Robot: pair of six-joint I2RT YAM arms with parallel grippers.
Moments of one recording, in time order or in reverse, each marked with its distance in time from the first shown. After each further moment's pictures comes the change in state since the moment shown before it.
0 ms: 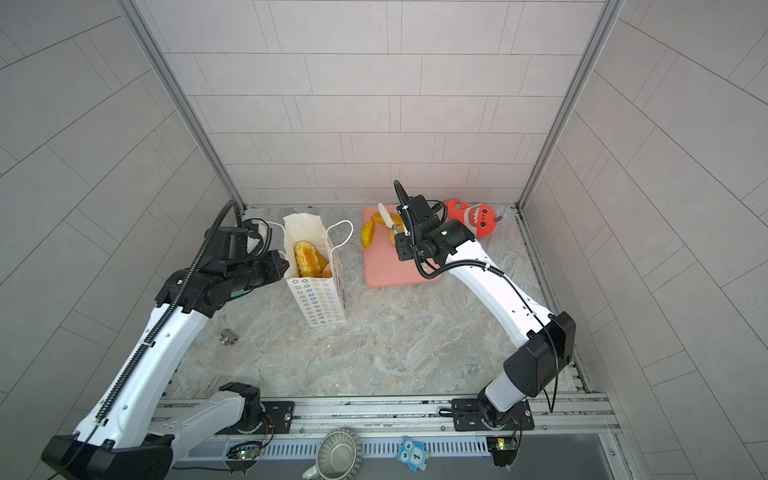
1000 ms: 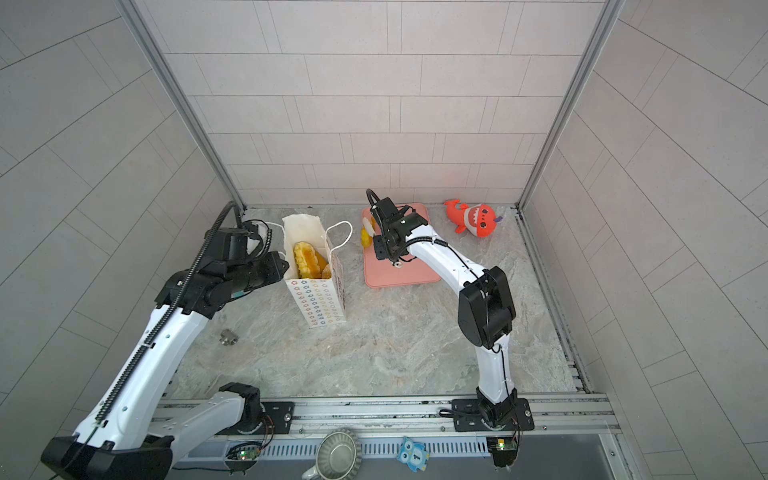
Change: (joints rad) left arm 0.000 -0.005 -0.008 0.001 -0.002 0.001; right arm 0.009 0.407 0.201 0.042 -0.068 0.064
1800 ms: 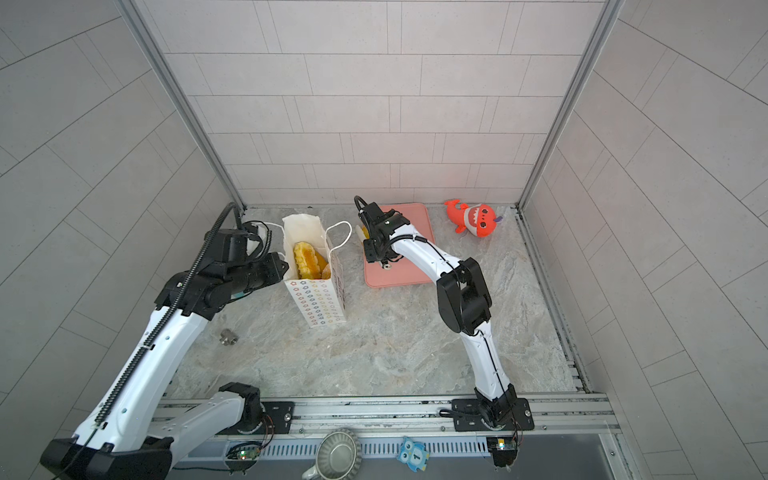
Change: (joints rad) left arm 0.000 -0.010 -0.010 0.000 -0.001 0.002; right arm 0.020 0.190 0.147 -0.024 -0.014 0.031
